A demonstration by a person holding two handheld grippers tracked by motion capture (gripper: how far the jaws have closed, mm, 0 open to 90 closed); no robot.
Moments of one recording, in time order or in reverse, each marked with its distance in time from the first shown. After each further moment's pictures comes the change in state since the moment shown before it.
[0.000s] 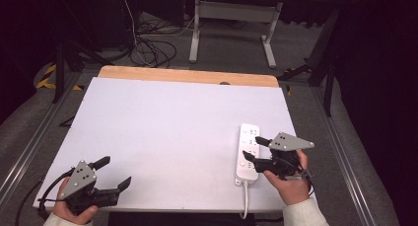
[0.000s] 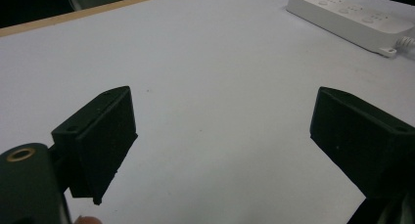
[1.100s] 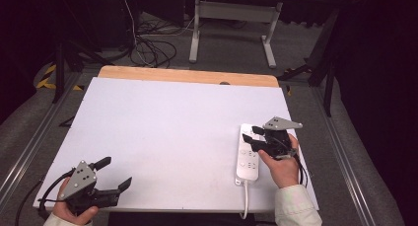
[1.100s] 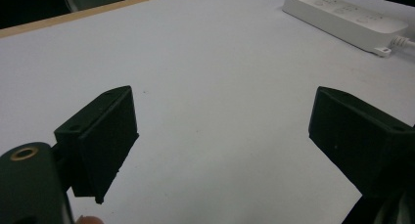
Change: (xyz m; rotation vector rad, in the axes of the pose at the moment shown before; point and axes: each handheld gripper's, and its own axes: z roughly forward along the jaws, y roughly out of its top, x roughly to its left) left arm -0.001 0.000 -0.001 0.000 -0.012 0.006; right arm -0.038 0.003 0.044 0.055 -0.070 0.118
